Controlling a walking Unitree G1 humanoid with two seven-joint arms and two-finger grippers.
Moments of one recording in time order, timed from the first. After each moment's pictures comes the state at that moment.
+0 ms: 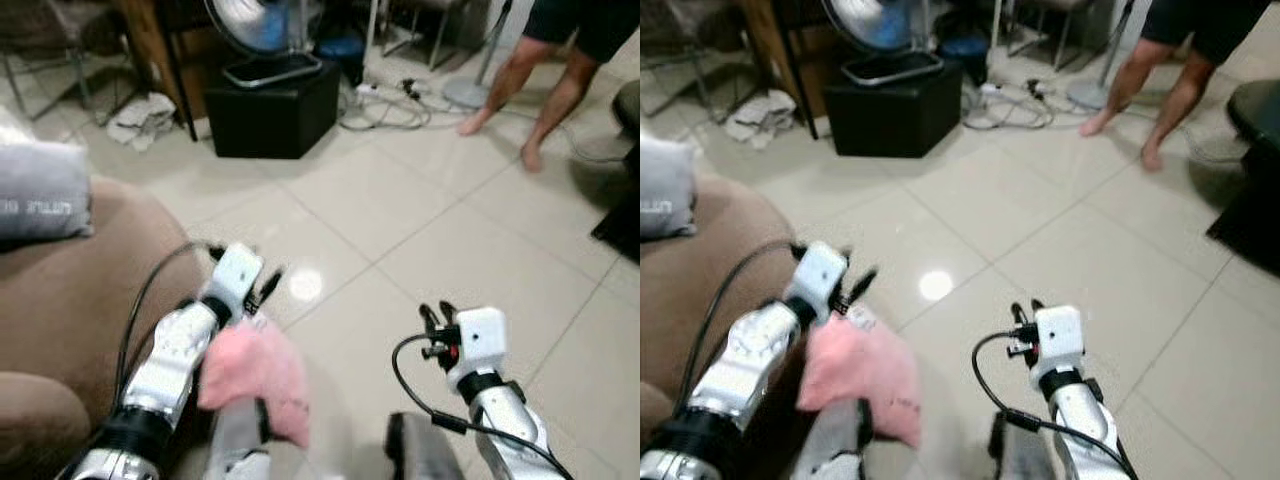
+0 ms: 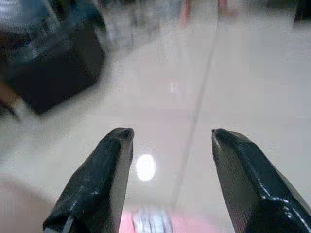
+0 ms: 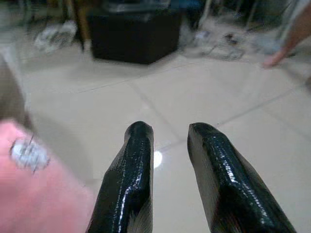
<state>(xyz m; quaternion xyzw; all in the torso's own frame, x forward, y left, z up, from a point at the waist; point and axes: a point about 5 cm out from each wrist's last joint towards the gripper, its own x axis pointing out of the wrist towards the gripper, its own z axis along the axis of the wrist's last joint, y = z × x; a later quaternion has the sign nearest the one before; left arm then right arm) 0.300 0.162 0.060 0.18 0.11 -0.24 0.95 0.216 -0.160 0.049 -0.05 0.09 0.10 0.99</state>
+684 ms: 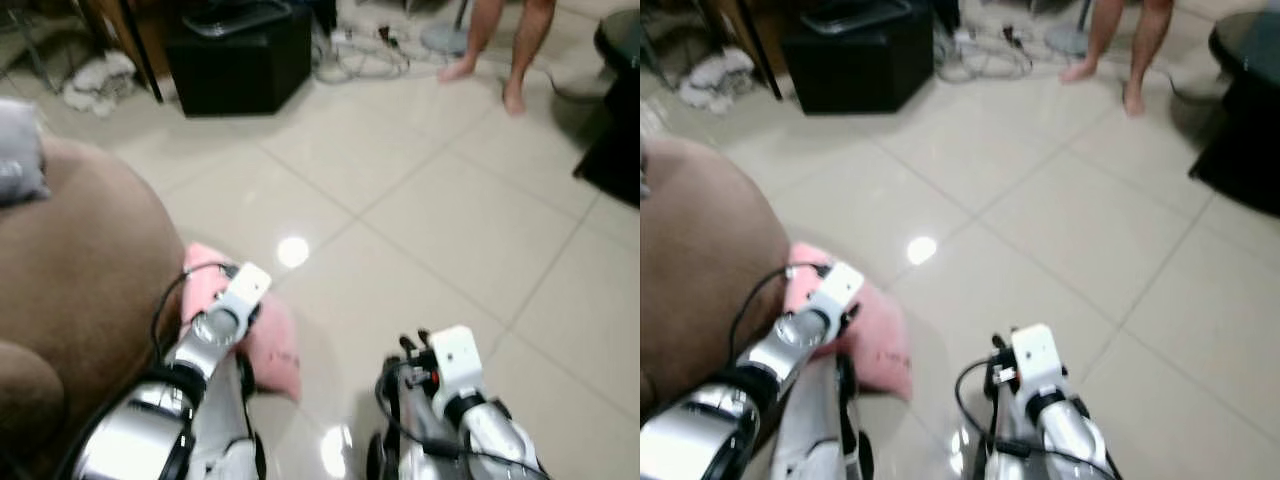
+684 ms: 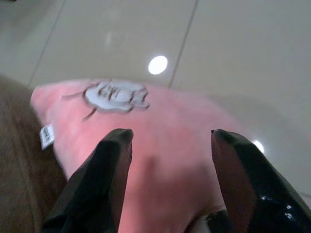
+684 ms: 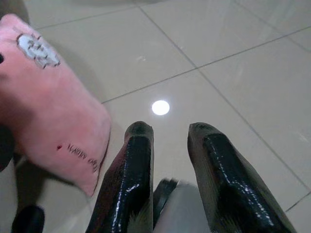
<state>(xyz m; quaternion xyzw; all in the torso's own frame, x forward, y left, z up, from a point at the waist) 0.321 0.172 0.019 0.27 0.28 -0.10 0.92 0.199 -0.139 0.039 -0.07 0.15 0.15 0.97</state>
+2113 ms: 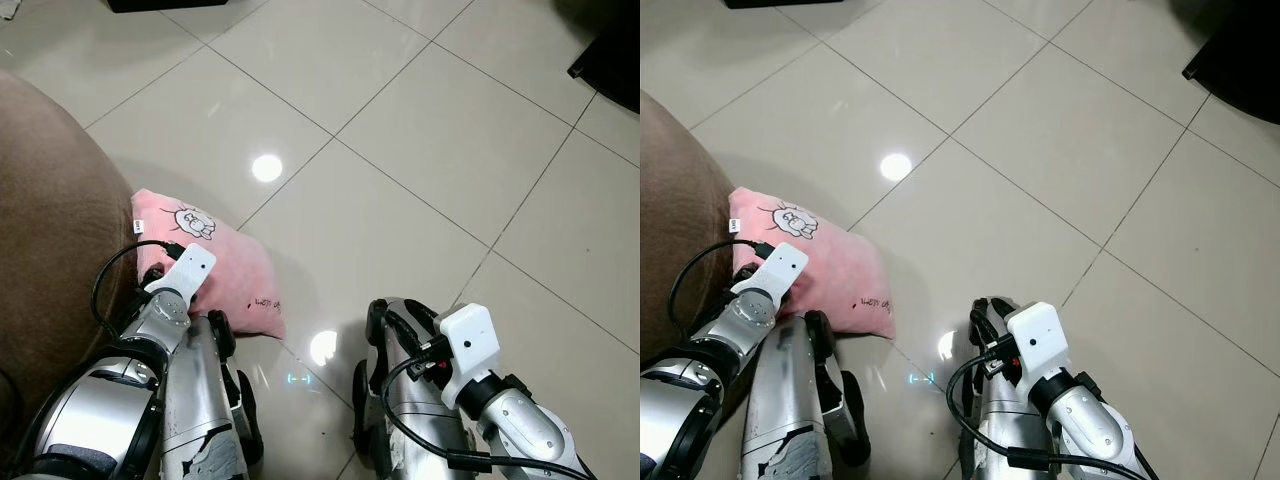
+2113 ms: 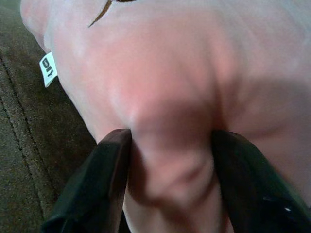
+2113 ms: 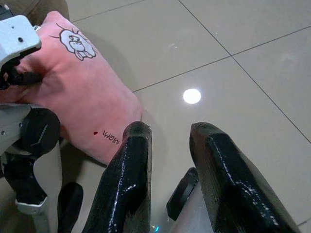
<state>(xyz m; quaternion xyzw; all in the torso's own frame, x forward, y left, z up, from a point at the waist) 0.331 0.241 0.046 0.38 0.29 0.06 0.88 0.193 -0.132 0.104 -0.06 0.07 0.25 0.96</state>
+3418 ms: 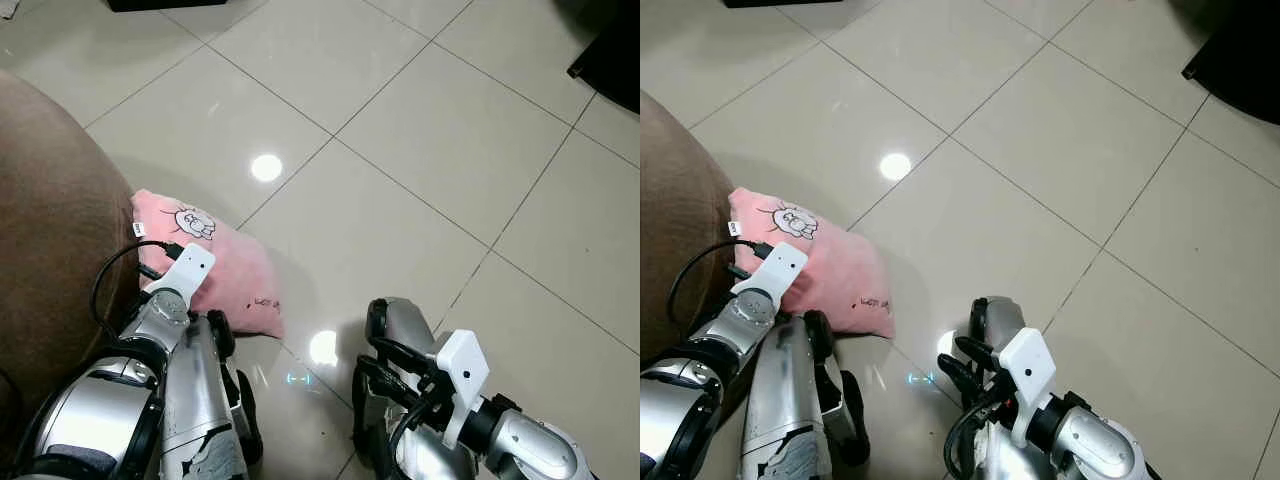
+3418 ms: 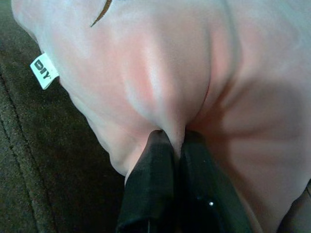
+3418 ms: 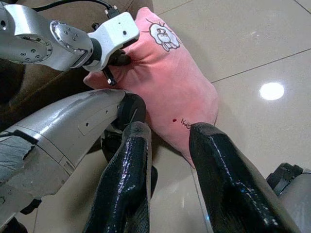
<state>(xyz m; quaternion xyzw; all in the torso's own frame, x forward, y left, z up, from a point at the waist) 0.331 0.242 0.046 0.37 0.29 0.05 0.88 0.168 -0.123 0.101 0.00 0.10 0.40 0.91</state>
